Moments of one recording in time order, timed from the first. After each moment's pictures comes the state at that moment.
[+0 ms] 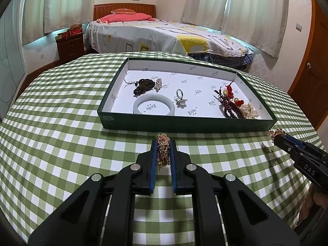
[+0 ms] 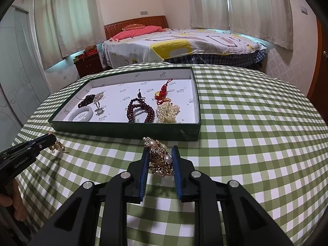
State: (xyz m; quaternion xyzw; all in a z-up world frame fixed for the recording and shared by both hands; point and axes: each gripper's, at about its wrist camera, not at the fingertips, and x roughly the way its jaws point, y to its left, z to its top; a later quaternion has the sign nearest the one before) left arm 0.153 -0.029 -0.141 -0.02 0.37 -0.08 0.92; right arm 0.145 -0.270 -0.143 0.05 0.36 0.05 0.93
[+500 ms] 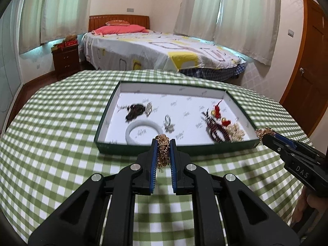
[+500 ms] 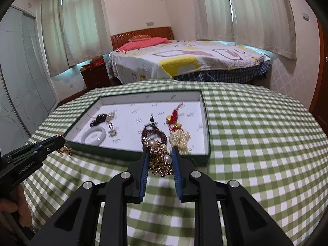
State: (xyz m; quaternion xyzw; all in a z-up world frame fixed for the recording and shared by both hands) left arm 0.160 -0.039 -0.101 -0.03 0.33 -0.11 0.94; right arm 0.153 -0.260 -0.108 0.06 0.32 0.07 0.94
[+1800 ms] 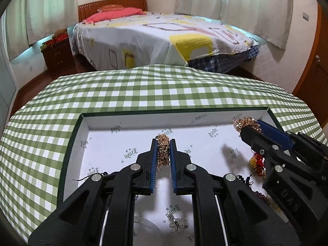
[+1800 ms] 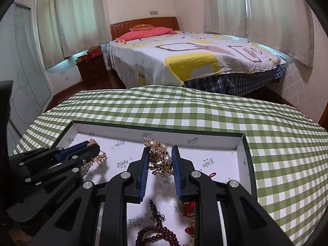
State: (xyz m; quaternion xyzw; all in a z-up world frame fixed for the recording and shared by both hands) left arm 0.363 -0.089 -0.139 0.02 0.41 -0.09 0.91; right arm 0.334 -0.224 -0.123 0.03 0.36 0.08 0.93
